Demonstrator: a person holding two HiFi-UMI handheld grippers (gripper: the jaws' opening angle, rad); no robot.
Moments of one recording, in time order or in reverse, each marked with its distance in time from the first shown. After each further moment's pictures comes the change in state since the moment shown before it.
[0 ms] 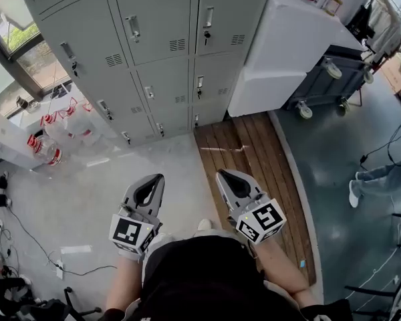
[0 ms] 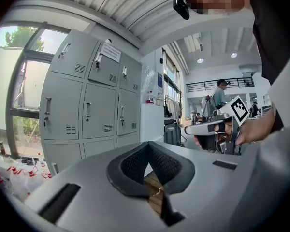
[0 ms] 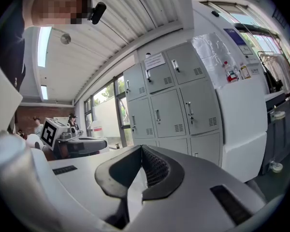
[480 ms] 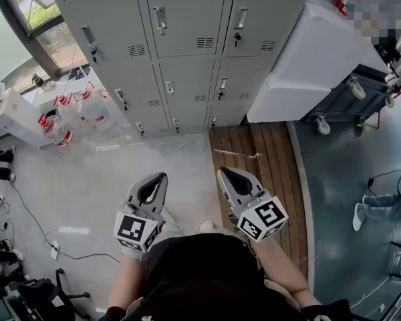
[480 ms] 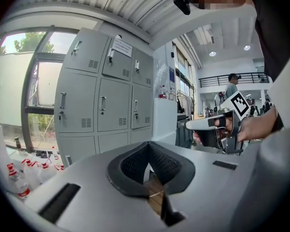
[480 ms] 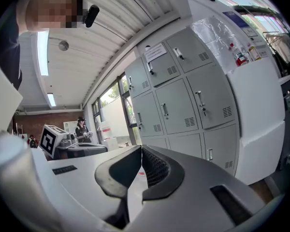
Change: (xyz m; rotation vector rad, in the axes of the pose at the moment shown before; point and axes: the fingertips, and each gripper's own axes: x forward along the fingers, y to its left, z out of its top) left arm 0.008 0.037 -0.026 -0.027 0.057 0.138; right arm 0.059 -0.010 -0.012 0.057 0.026 0.124
